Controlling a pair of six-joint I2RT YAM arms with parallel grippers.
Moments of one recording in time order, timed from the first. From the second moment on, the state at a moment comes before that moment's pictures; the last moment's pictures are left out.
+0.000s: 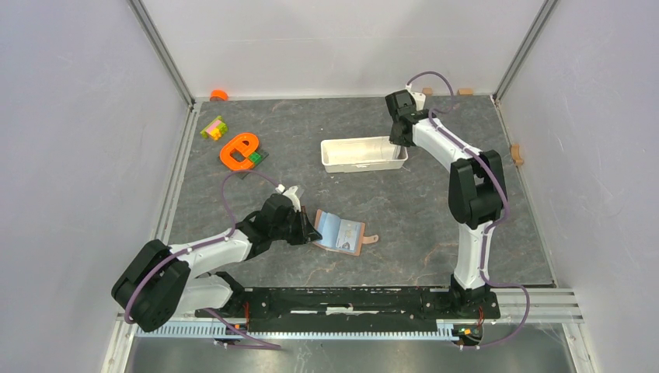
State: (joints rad) left arm -0.66 1.21 0.39 0.08 0.24 -0.74; right arm 0.33 2.05 1.66 -0.58 0.41 0.51
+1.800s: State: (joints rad) left arm -0.65 1.25 0.33 0.19 0.26 -0.85; right arm 0.70 1.31 0.57 -0.03 -0.21 0.74
